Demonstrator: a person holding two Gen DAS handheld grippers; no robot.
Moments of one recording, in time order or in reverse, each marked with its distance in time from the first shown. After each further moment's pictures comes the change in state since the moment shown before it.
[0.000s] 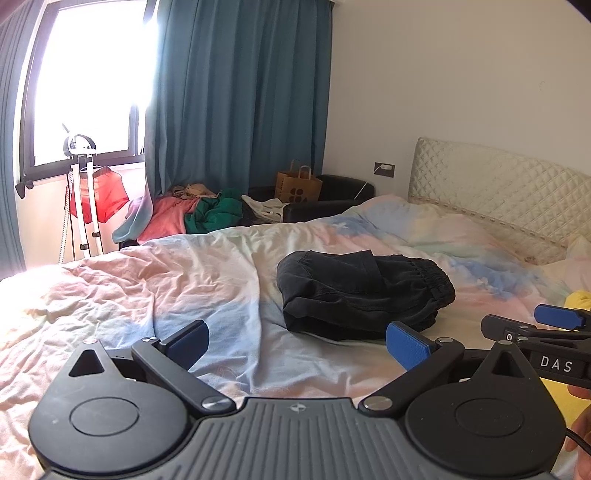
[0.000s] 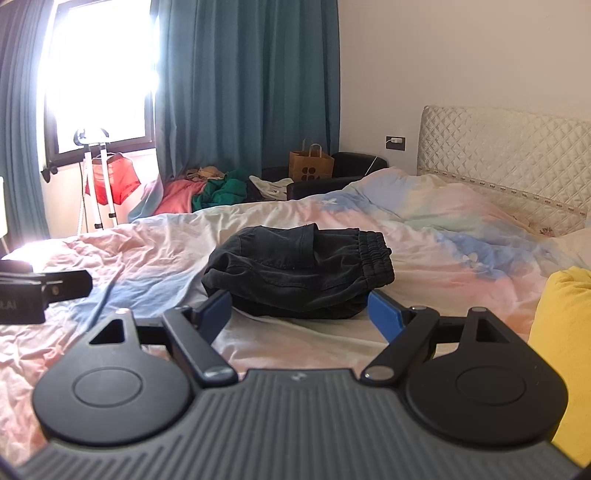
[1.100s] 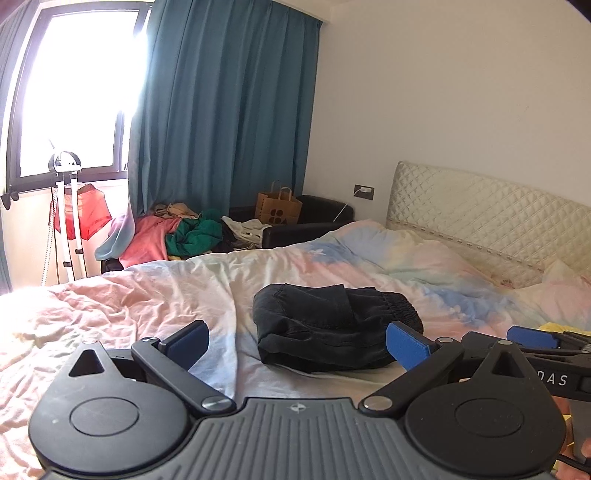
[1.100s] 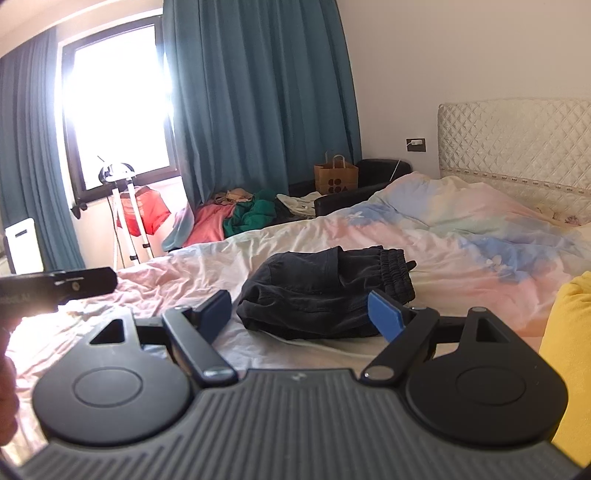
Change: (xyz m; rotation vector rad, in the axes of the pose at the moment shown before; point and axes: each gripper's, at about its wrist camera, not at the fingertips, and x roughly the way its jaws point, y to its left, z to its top) left arm -0.030 -0.017 0.040 -0.010 -0.053 -0.067; right arm -0.016 -0.022 0.032 0.092 -0.029 0.123
